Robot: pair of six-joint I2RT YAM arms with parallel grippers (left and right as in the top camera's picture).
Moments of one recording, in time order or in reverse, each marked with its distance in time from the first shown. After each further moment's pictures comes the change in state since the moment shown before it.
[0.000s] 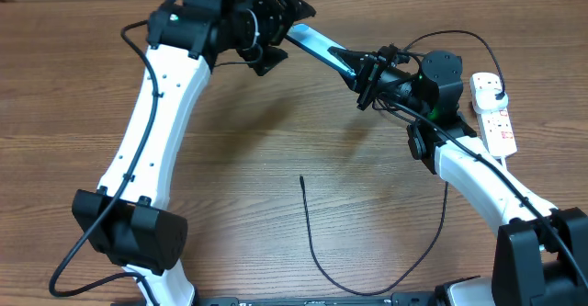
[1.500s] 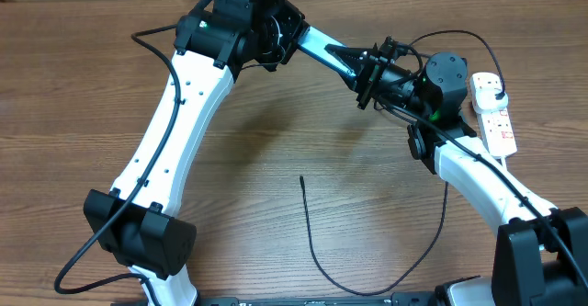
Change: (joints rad) left arm -0.098 0.000 0.000 0.014 -0.296 -0.208; right arm 0.000 0.000 0.000 0.114 -0.066 0.000
